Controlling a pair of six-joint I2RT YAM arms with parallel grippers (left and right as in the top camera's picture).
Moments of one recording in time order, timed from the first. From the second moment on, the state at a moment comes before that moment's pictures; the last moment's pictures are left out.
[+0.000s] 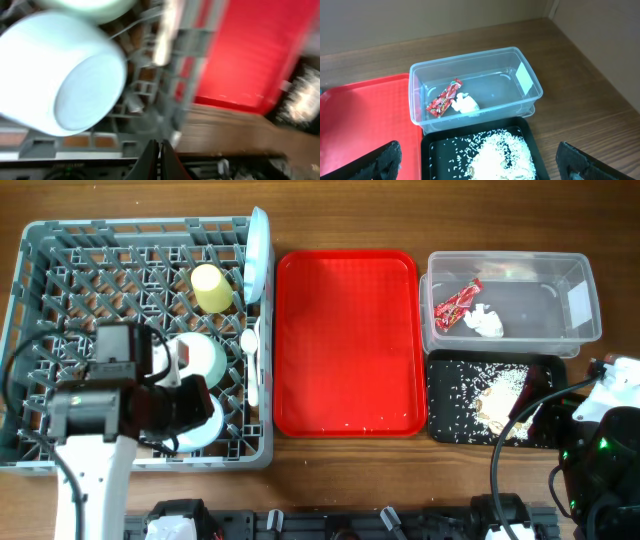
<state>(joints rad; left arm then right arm) 0.03 1.07 1.07 -1.37 0.30 -0.33 0.08 0.60 1.16 -1.11 0.31 0.17</state>
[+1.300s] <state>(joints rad) 0.13 1.07 0.96 -1.20 -0.05 -0.73 0.08 0.60 1.16 -1.11 0.31 0.17</state>
